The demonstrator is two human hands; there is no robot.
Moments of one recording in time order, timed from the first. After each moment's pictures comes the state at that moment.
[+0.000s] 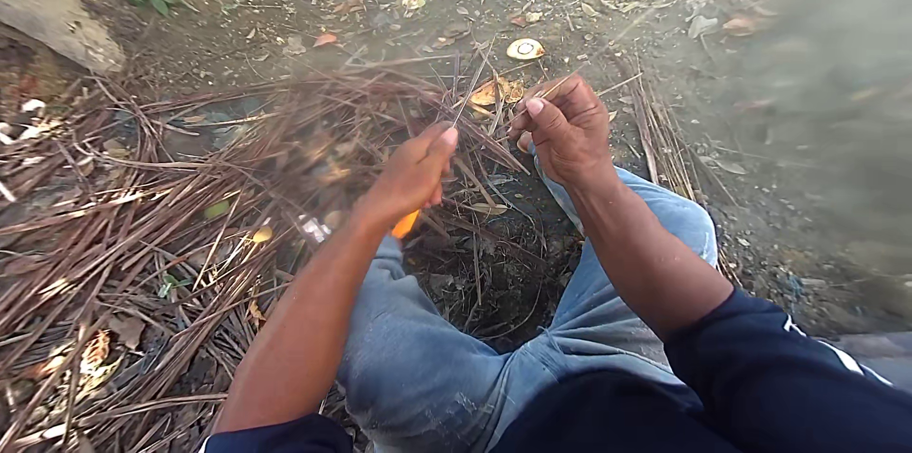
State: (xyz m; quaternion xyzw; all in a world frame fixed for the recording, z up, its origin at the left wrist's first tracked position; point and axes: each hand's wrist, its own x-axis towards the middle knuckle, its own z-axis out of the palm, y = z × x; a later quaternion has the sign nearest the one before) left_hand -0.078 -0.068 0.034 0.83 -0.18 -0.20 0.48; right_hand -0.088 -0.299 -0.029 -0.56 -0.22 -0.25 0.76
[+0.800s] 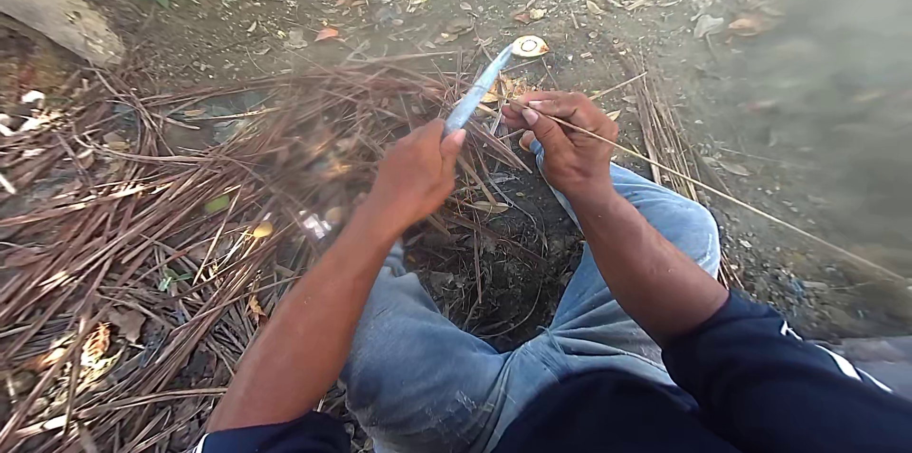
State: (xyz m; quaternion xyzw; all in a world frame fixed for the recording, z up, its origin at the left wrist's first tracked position) left_hand -0.077 -0.072 0.021 0.93 -0.30 0.04 0.22; right_hand -0.103 -0.290 -0.028 -0.67 -0.24 -0.35 0.61
